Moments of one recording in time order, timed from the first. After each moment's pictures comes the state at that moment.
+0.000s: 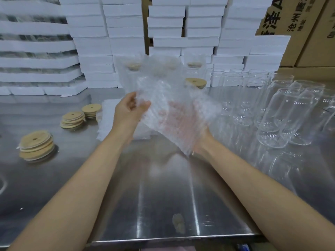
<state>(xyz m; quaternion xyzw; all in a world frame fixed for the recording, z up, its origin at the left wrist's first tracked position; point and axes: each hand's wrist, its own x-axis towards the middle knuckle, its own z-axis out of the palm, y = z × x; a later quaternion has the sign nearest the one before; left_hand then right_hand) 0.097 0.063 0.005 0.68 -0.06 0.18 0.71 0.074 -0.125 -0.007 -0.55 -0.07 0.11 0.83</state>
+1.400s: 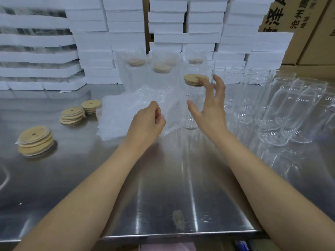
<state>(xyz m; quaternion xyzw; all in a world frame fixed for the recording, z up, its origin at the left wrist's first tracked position) 0.082 0.034 -0.017 0.89 -0.15 0.27 0.32 0.099 -0.155 -0.005 -0.84 -0.11 -0.40 0.35</state>
